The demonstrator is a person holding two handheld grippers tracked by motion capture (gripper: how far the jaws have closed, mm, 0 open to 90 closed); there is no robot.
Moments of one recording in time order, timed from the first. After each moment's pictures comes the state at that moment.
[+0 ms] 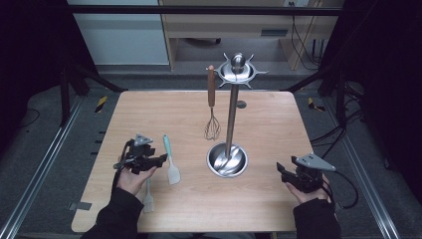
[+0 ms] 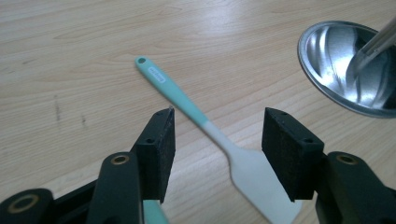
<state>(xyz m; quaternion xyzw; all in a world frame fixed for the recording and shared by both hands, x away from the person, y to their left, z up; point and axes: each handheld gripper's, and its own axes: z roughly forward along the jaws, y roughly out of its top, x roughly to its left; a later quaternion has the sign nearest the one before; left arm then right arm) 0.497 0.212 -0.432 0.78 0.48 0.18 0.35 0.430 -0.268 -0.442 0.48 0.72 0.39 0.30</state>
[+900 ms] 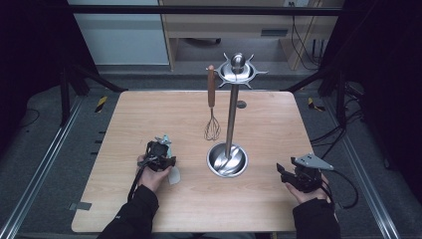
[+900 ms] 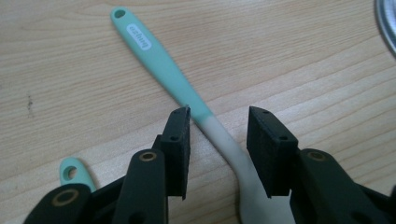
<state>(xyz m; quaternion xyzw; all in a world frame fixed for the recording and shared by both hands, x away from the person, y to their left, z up) 0.526 0.174 -0.480 0.79 0.53 0.19 0.26 0.433 -0.267 -0.447 0.49 0.73 0.38 0.29</state>
